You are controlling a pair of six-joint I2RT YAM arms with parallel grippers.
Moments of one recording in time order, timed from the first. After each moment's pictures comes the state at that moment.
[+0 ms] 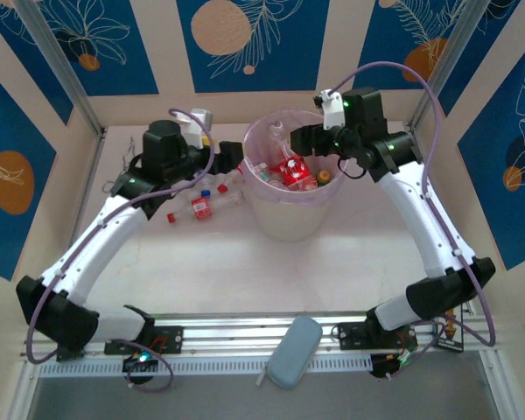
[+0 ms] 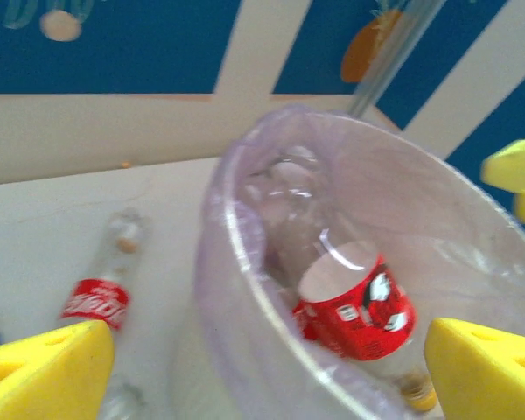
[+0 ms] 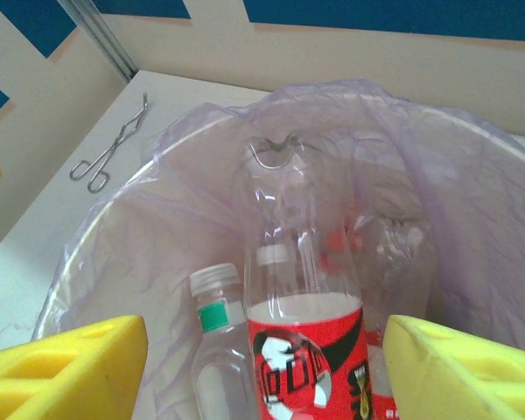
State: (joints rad) left arm -0.46 1.30 1.34 -0.36 0.22 -0.31; right arm 0.38 1.45 1.72 -0.85 -0.23 0.16
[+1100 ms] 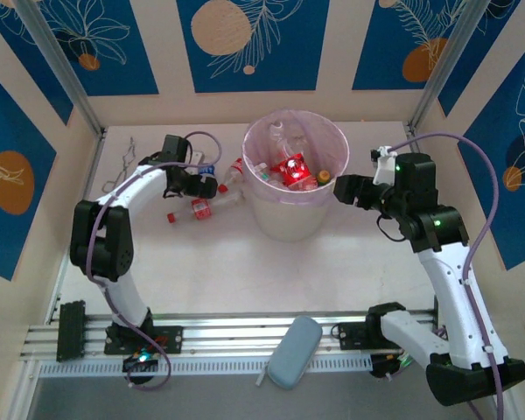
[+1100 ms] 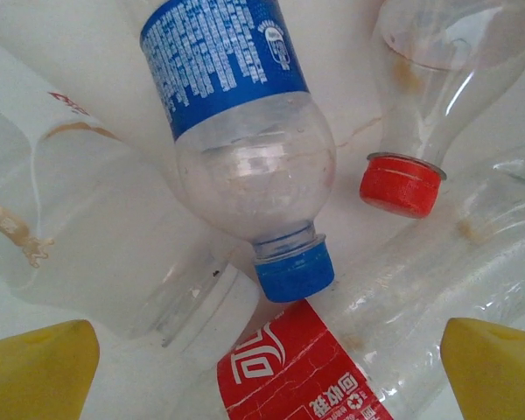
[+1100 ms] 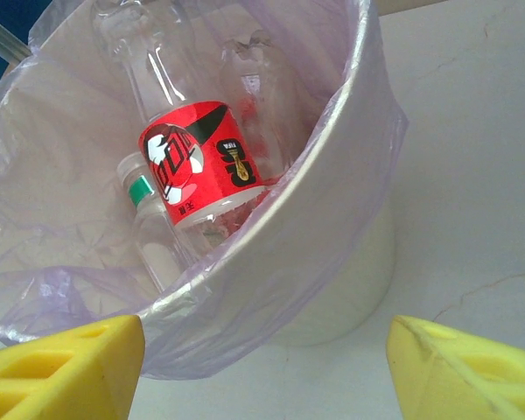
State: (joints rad) left arm -0.22 1.80 1.33 -0.61 0.12 0.01; right arm 0.17 0.94 1.21 -0.87 -0.27 0.32
